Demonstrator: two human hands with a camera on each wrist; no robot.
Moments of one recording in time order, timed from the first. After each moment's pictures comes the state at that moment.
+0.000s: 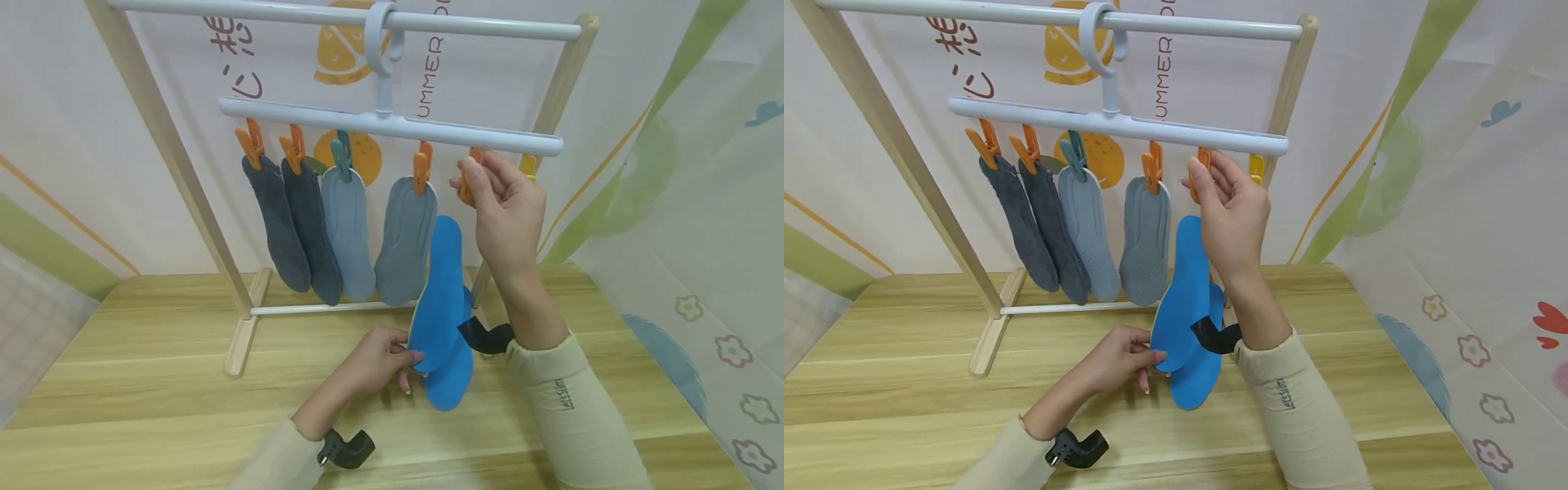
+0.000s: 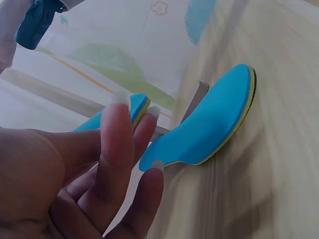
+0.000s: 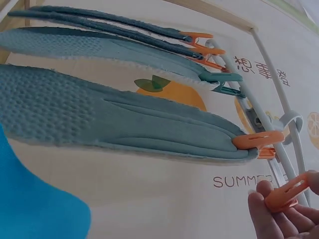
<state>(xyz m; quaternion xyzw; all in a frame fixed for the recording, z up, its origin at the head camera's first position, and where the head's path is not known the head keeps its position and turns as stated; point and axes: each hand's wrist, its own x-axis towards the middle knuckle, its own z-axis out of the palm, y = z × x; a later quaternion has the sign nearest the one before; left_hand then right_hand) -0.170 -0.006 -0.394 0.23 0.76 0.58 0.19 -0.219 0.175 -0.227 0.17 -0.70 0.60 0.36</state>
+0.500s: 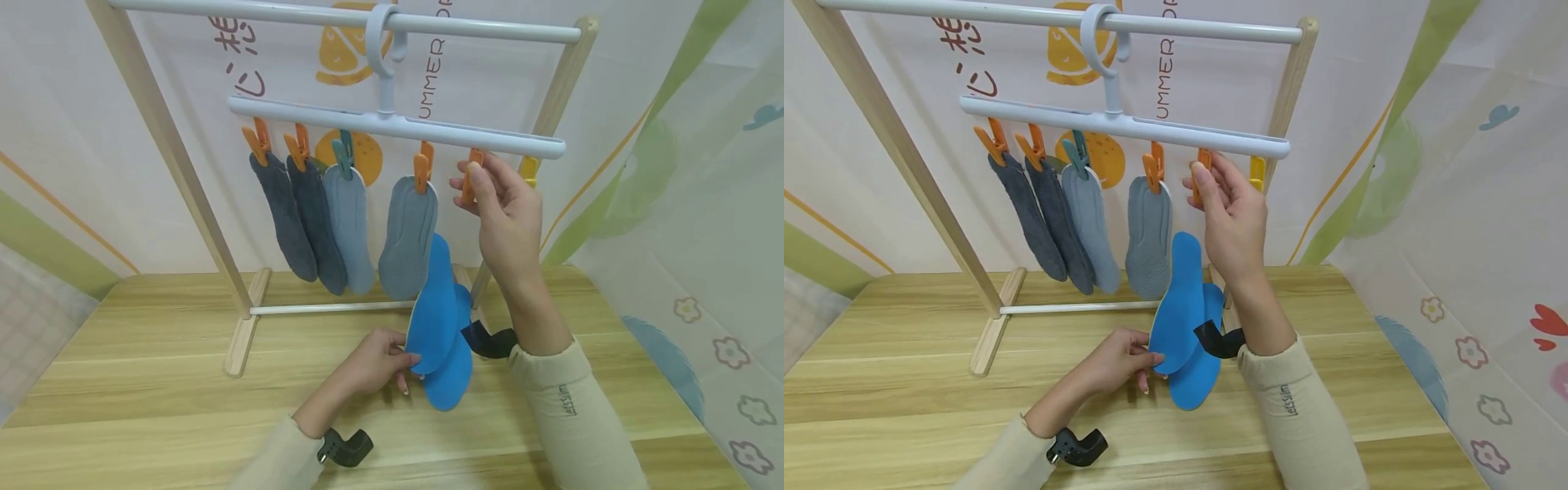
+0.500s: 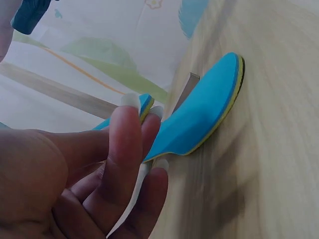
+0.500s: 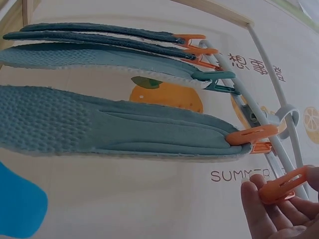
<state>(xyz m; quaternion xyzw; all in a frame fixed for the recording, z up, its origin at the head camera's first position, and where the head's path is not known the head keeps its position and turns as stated) -0.167 -0.004 -0.399 0.22 0.76 0.58 0.20 -0.215 0.183 -0.229 0.19 -0.70 0.61 0.31</state>
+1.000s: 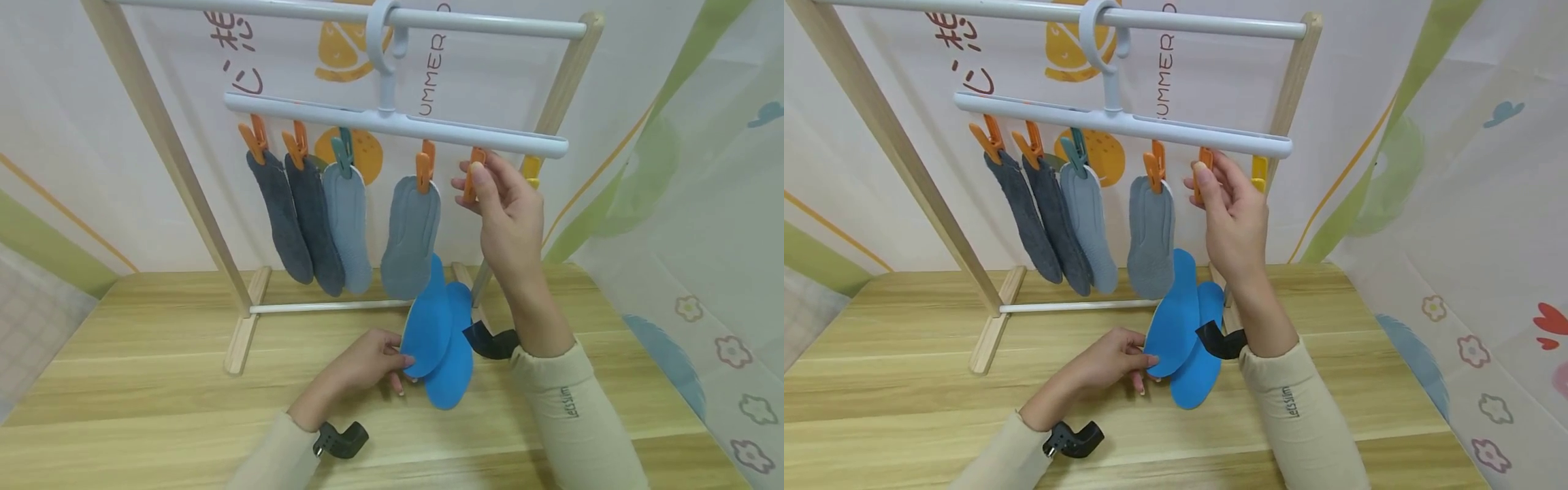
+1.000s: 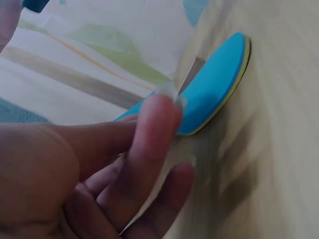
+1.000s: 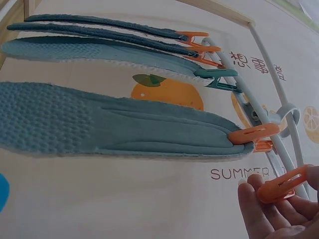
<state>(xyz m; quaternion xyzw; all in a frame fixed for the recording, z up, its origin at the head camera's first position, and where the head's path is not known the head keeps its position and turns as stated) -0.174 -0.015 -0.401 0.21 0.76 0.56 0.25 -0.216 0.185 -0.231 0.20 -0.71 0.60 0.31</state>
